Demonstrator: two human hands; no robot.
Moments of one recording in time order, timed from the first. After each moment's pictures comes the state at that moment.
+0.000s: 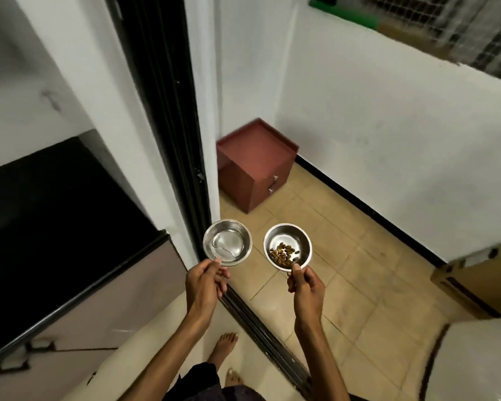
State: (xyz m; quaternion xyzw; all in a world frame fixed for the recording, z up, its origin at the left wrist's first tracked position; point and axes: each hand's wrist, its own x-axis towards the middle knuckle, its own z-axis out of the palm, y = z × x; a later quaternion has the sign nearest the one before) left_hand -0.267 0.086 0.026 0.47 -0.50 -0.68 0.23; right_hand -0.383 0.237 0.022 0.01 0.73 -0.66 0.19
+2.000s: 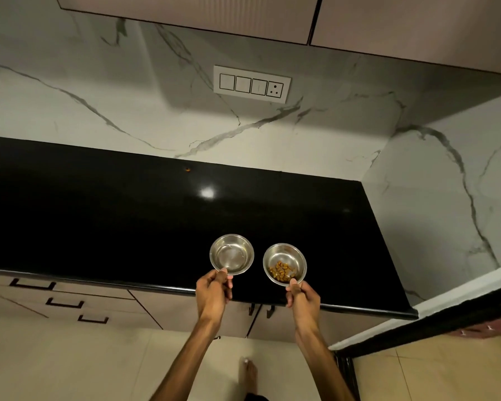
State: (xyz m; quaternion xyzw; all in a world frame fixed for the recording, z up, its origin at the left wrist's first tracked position) left_hand 0.262 -0.112 0.019 0.61 -0.26 -0.53 0.53; right_hand 0.075 -0.097 0.010 -0.29 0.68 -0.49 0.47
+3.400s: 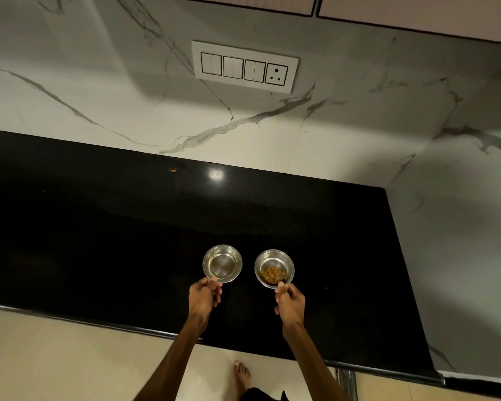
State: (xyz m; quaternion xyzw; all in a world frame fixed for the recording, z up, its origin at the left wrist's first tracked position) left_hand 0.251 -0.264 -0.105 0.68 -0.22 -0.55 0.42; right_hand 0.037 -0.261 -0.088 -0.25 0.69 -0.40 0.55
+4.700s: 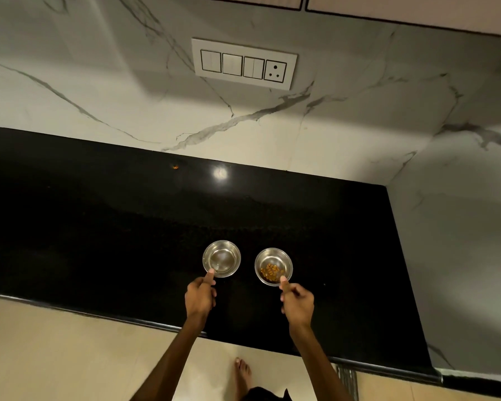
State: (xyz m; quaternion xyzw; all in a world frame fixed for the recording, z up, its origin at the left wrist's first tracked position) left_hand 0.241 -0.253 -0.091 0.74 -0.22 -0.49 0.40; right_hand 0.018 -0.252 -0.081 -0.27 0.72 -0.42 0.49
